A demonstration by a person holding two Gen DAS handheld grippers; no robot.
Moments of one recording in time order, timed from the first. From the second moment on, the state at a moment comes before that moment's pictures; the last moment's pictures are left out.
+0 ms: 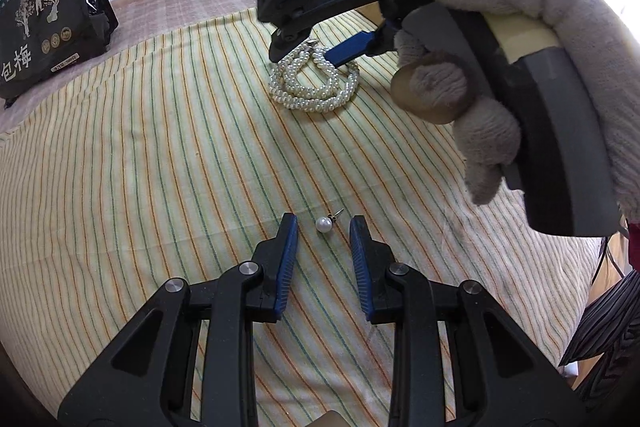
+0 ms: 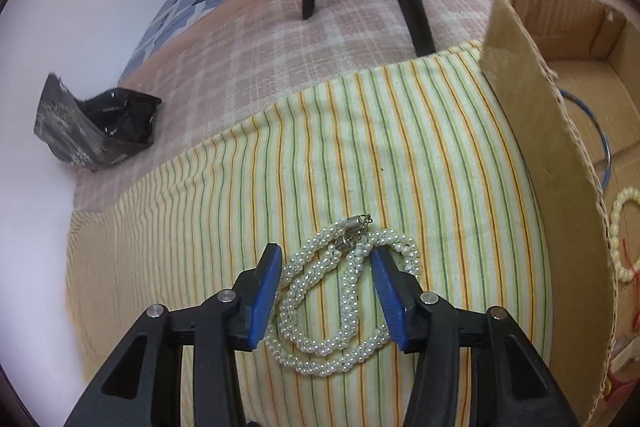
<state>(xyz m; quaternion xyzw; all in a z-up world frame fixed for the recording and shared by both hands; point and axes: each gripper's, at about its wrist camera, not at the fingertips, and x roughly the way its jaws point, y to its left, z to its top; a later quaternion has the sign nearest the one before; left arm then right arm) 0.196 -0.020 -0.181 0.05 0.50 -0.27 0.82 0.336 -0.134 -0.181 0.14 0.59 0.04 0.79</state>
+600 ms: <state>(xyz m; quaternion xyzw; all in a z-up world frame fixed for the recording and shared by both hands) 0.192 -0.015 -0.183 0.04 0.49 -0.26 0.83 0.338 -0.103 -0.180 -0.03 0.57 0.10 0.81</state>
